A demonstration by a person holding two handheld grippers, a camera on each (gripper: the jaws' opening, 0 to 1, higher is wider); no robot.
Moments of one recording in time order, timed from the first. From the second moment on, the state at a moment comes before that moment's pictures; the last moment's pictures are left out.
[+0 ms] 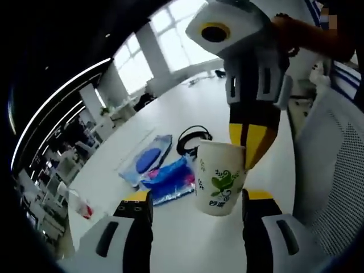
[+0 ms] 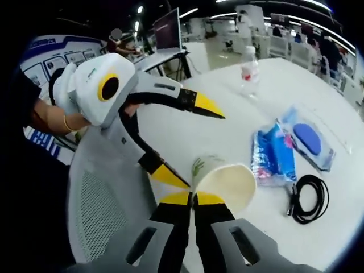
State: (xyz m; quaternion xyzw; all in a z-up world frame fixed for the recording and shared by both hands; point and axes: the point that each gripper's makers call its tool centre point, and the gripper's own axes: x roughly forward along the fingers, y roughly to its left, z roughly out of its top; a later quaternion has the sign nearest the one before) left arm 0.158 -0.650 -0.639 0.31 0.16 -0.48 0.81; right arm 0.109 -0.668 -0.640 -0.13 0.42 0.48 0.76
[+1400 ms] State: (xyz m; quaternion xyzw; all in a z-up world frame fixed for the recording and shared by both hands) left arm 0.150 -0.665 -0.639 0.27 0.16 -0.50 0.80; right arm 0.115 -0.652 -0.622 -0.21 0.35 0.53 0.74
